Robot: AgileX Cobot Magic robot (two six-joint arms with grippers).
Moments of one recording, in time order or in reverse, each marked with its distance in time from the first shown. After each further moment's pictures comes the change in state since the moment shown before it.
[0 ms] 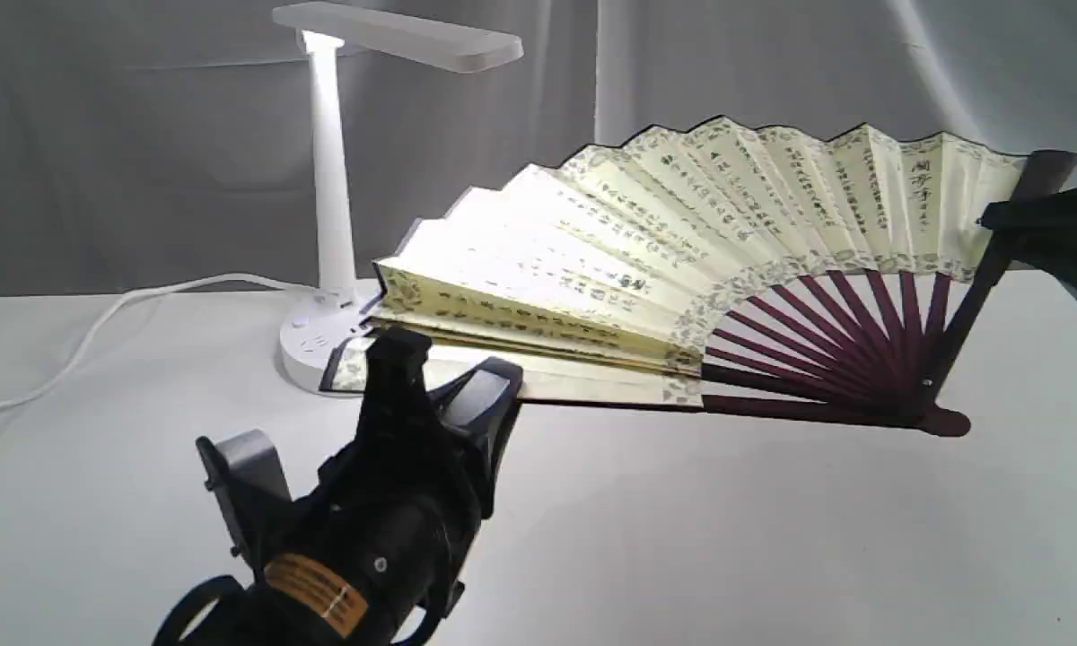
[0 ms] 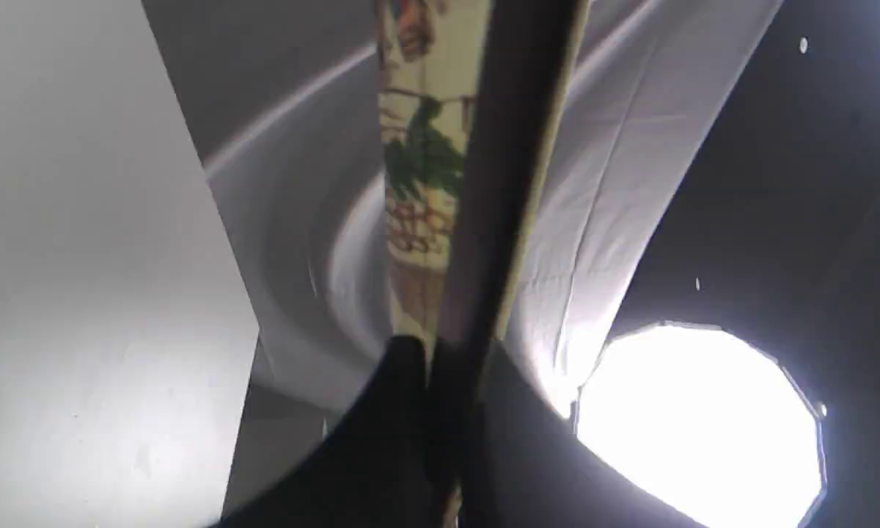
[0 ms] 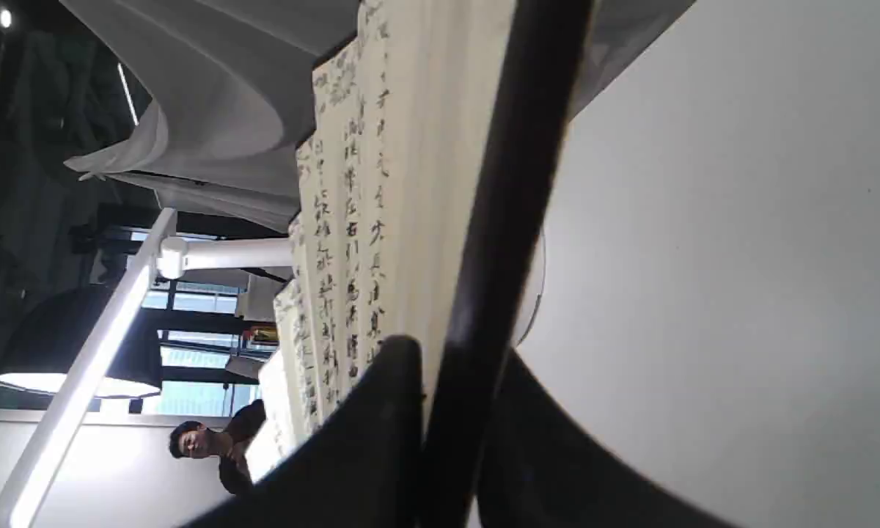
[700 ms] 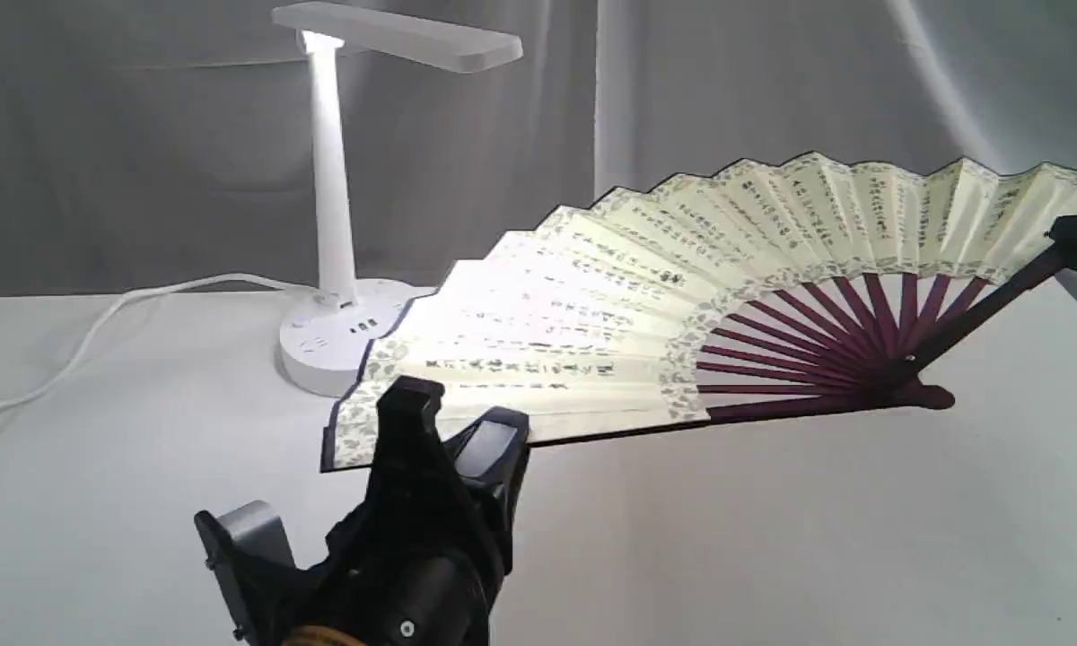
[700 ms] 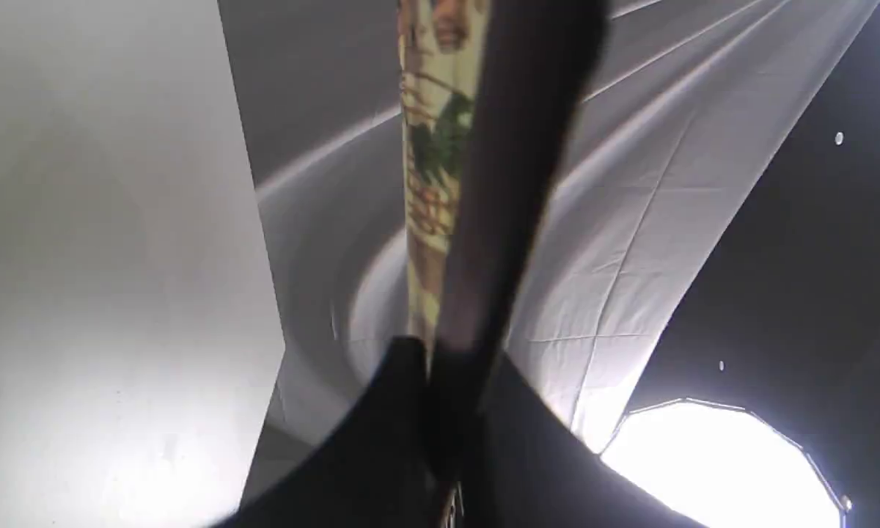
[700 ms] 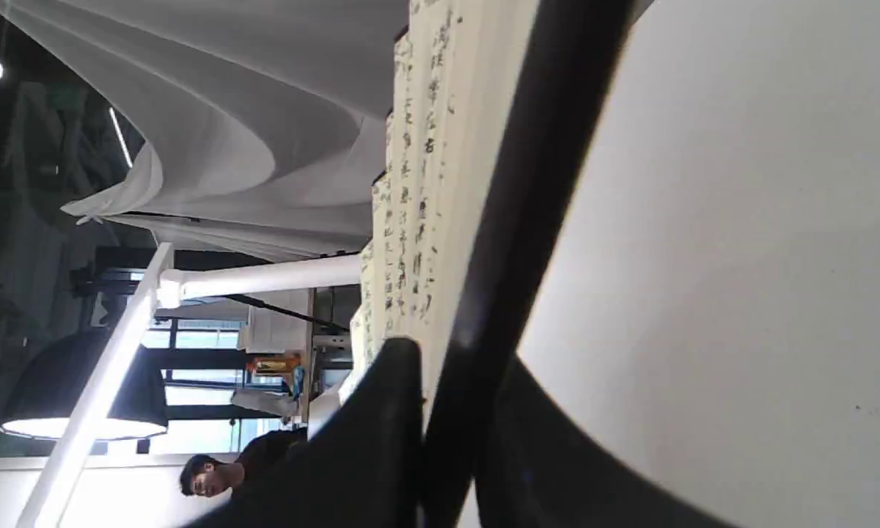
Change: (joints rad) left arm -0.158 -0.006 0.002 -0.281 0.002 0.056; right arm -0.101 0.000 0.002 -0.044 0.040 0.042
